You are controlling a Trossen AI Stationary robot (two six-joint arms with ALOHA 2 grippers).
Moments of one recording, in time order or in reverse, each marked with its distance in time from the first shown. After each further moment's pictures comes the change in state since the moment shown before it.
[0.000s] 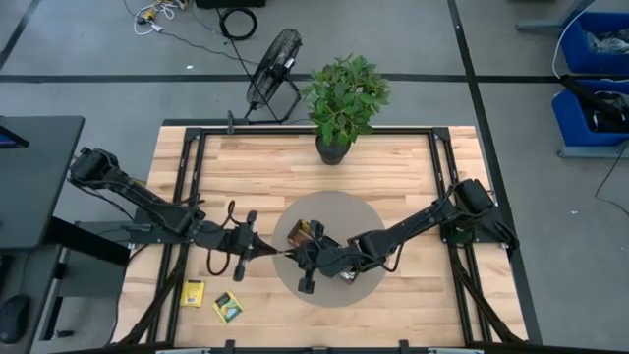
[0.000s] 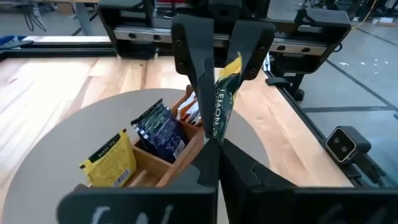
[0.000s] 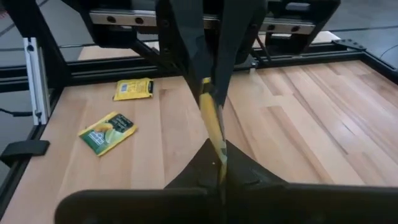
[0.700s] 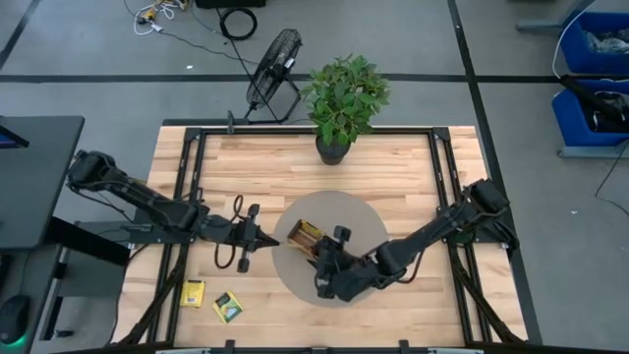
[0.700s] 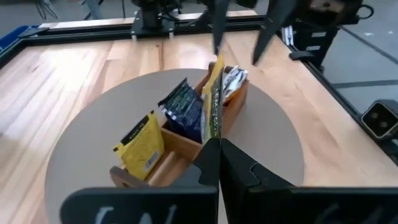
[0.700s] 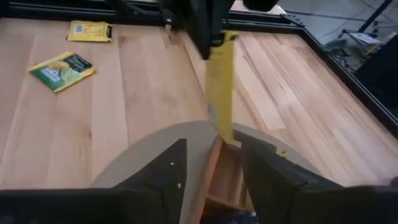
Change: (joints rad) left arm 0.102 -0.003 0.011 -0.109 0.053 0.068; right arm 0.128 -0.094 -0.001 -0.398 0.253 0.104
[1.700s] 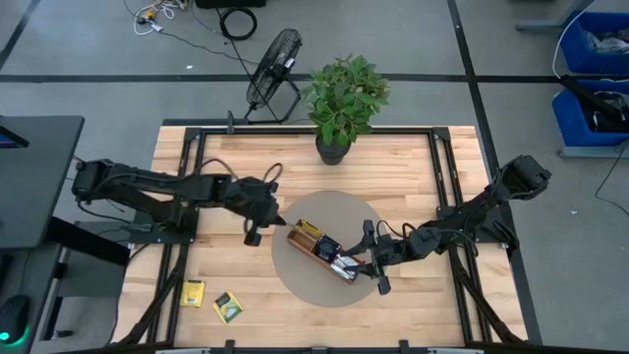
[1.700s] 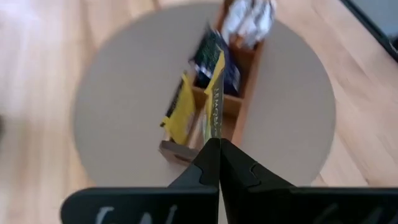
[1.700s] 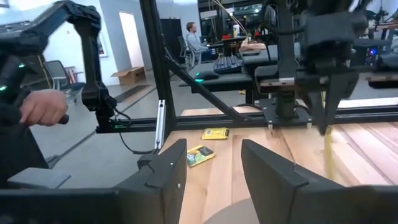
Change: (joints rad) left arm 0.373 0.143 0.331 -0.529 0.426 0.304; right arm 0.019 -0.423 -0.811 1.154 -0.418 -0.214
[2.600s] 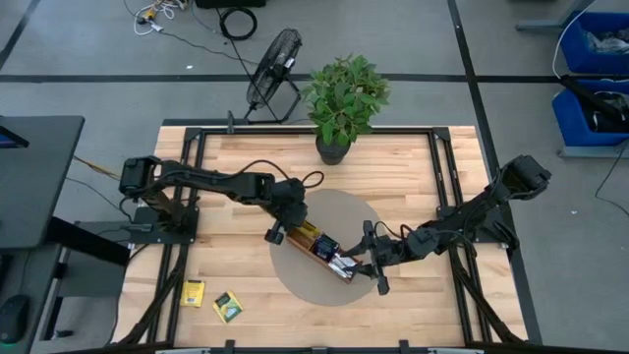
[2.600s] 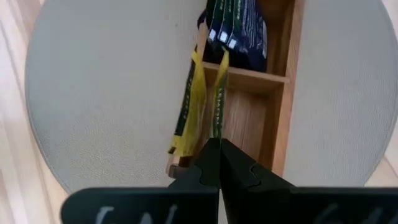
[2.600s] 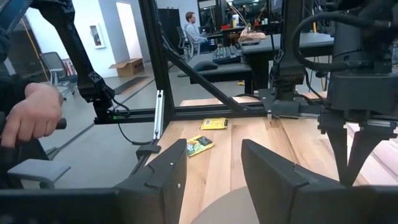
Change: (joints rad) left arm 0.063 0.412 0.273 -0.160 0.052 0.209; right arm 0.000 0.001 0.001 -0.043 0.000 0.019
